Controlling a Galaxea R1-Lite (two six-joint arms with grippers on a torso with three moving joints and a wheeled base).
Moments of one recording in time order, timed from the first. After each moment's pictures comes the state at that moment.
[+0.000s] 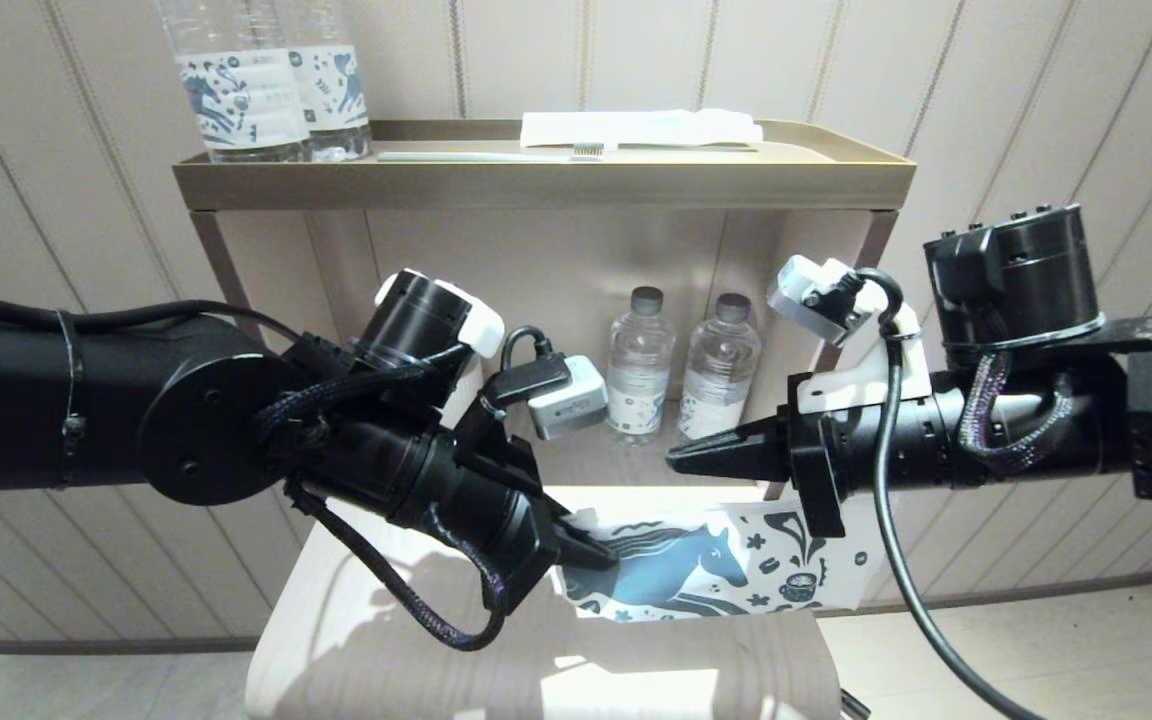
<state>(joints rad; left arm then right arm) -0.71 1.82 -1.26 0.23 -0.61 0.39 0.49 1.56 -1.08 -0.05 0.64 -0.16</state>
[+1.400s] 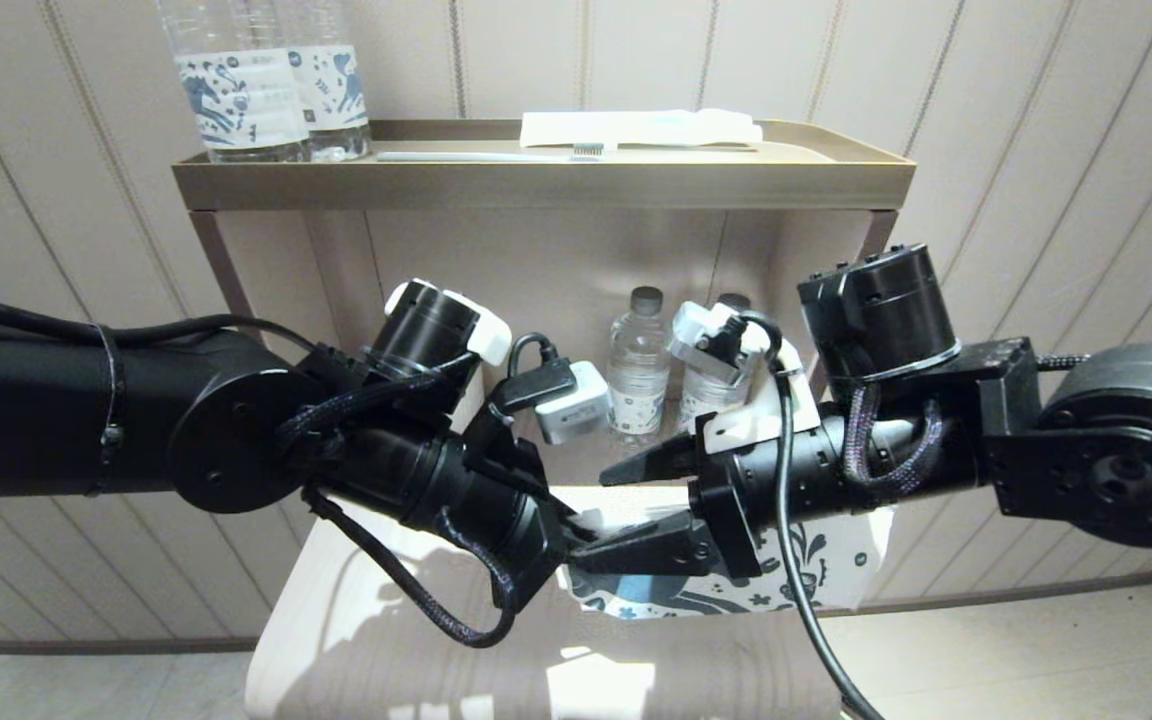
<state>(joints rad) -0.71 1.84 -1.25 0.18 -0.61 0.39 0.61 1.69 -1.14 -0.07 0.72 -0.12</state>
